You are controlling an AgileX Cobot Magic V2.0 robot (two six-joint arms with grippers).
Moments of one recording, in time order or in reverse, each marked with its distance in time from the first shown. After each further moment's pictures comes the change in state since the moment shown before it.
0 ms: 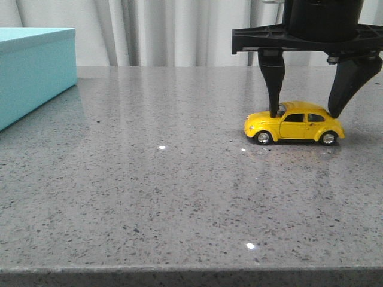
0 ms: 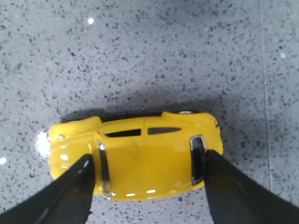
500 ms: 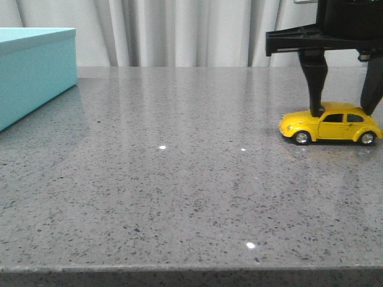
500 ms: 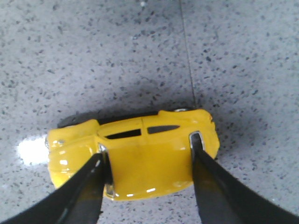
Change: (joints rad) left arm 0.000 0.000 0.000 0.000 0.000 0.000; right arm -0.073 -0.015 0.027 -0.051 0.044 -0.005
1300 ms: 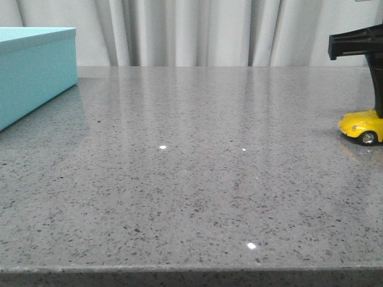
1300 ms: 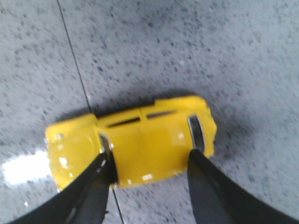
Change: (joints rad) left arm 0.000 0.000 0.000 0.000 0.000 0.000; right arm -0.128 -0.143 0.135 -0.050 -0.040 -0.041
